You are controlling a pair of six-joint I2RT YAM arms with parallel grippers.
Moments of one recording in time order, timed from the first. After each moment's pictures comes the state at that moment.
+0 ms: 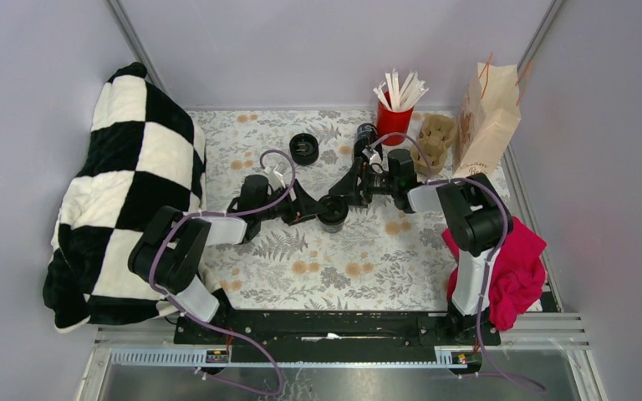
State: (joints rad) left arm -0.40 1.63 0.60 0.56 0.63 -0.91; right arm 0.37 1.95 0.94 0.56 -0.92 0.96
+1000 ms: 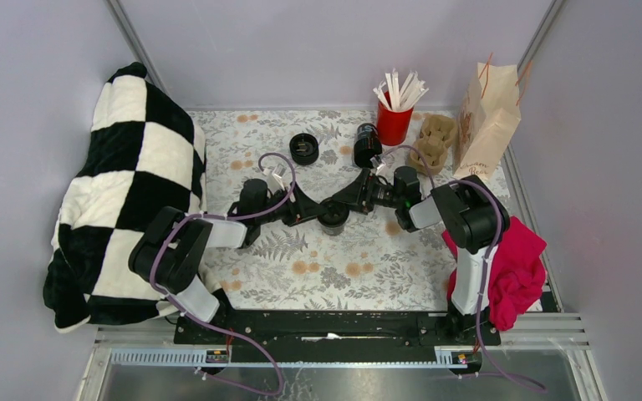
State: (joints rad) left arm -0.40 1.64 0.55 0.66 0.62 -0.92; right arm 0.37 2.02 0.75 0.98 -0.82 1.06
